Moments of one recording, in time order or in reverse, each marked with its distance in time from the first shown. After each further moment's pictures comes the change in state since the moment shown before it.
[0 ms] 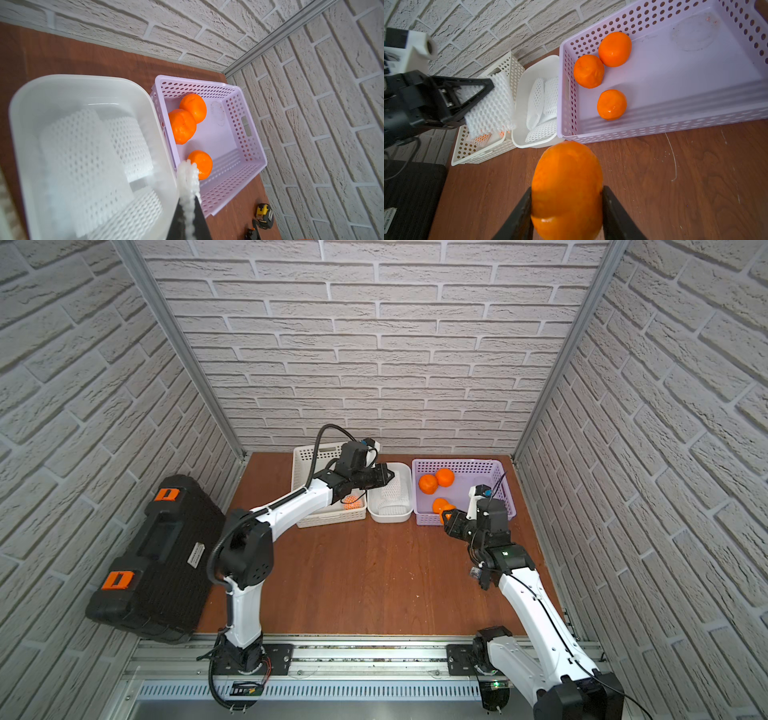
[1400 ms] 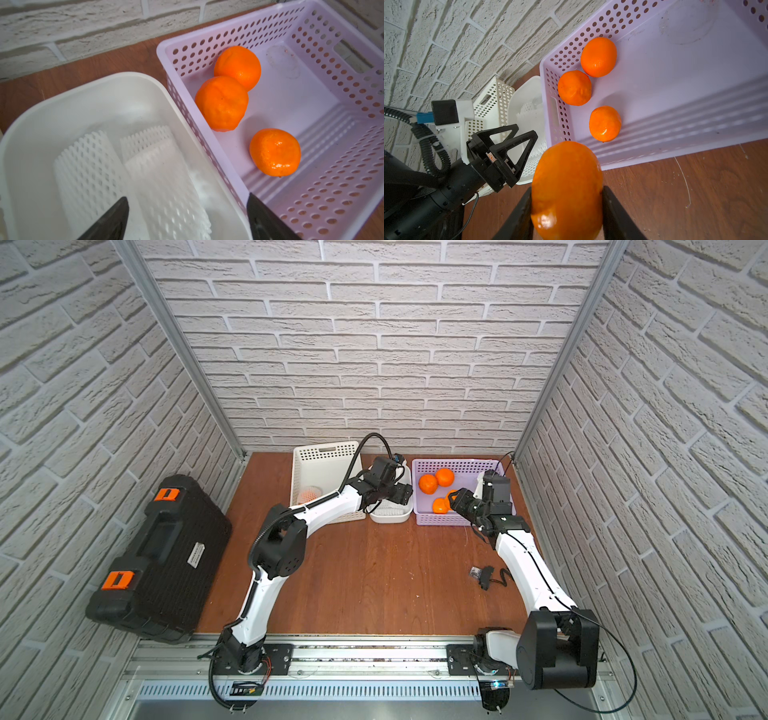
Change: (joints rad) left arm -0.111 0.156 0.101 -0.064 -0.344 0.463; right arm -0.126 0.280 0.172 0.050 -0.098 0.103
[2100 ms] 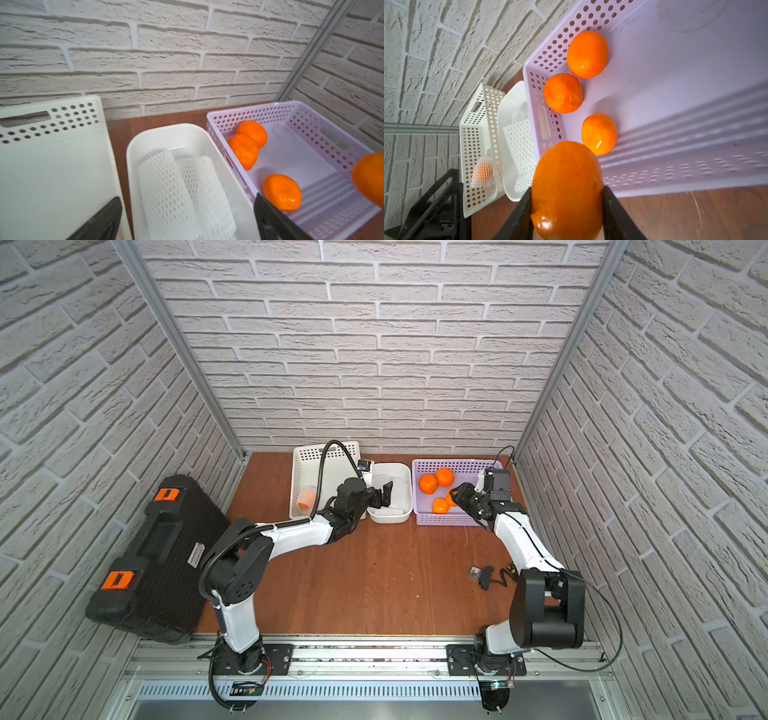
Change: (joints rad) left arm -0.001 -0.380 -0.691 0.738 -0.274 -0.043; right arm -0.060 0.261 0.125 0.037 -0.085 0.045
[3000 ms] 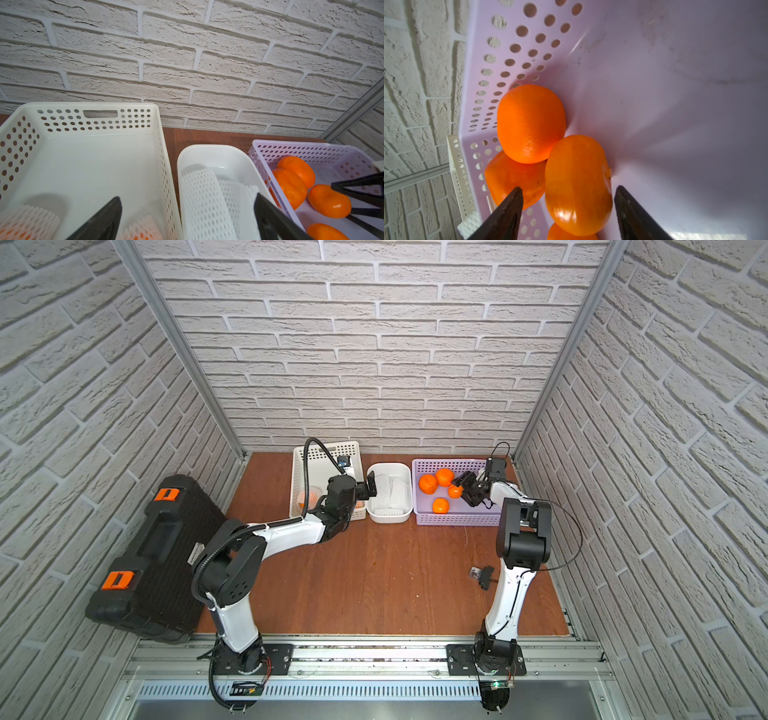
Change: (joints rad) left arm 0.056 -0.027 -0.029 0.004 -0.145 -0.090; right arm -0.113 0.596 0.420 0.023 -0.146 0.092
